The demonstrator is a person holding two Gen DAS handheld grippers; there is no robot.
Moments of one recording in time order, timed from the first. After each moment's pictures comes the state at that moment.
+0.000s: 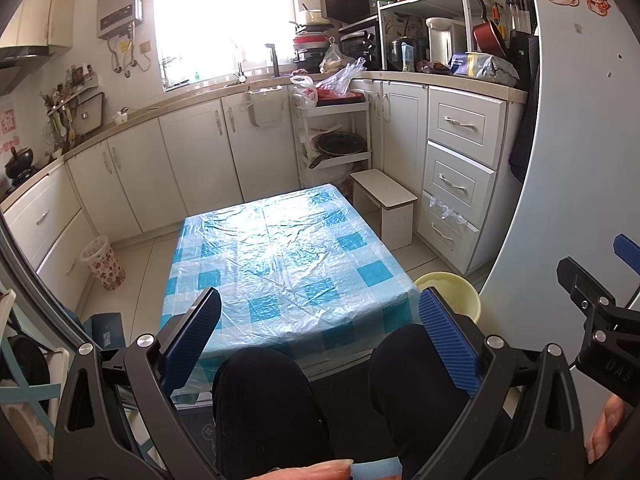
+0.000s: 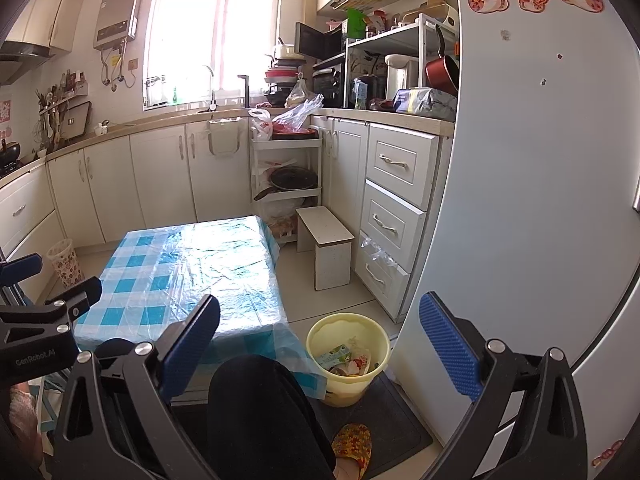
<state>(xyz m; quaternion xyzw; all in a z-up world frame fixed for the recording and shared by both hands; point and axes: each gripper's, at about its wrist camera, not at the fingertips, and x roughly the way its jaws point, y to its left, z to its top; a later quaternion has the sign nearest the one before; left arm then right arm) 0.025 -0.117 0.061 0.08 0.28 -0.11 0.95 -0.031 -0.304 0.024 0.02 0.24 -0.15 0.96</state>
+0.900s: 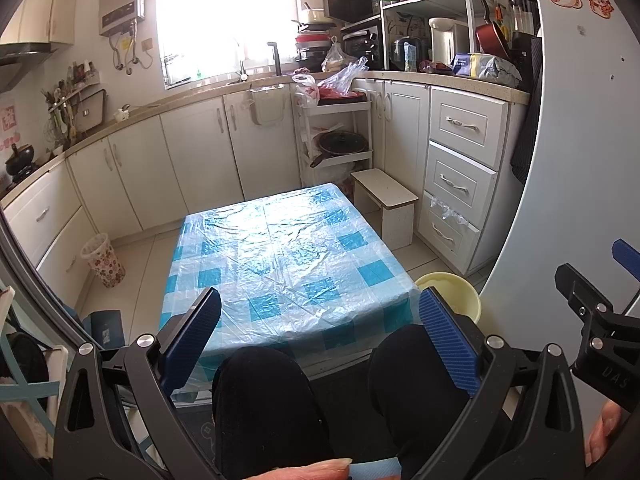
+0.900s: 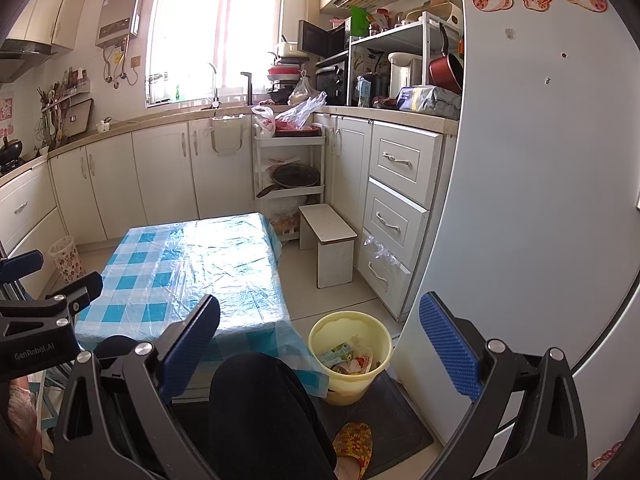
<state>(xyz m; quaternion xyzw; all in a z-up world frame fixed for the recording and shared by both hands) 0.026 -0.116 0.059 0.07 0.29 -0.11 0.95 -0.029 -0.301 0.021 0.02 0.24 -0.15 0.96</state>
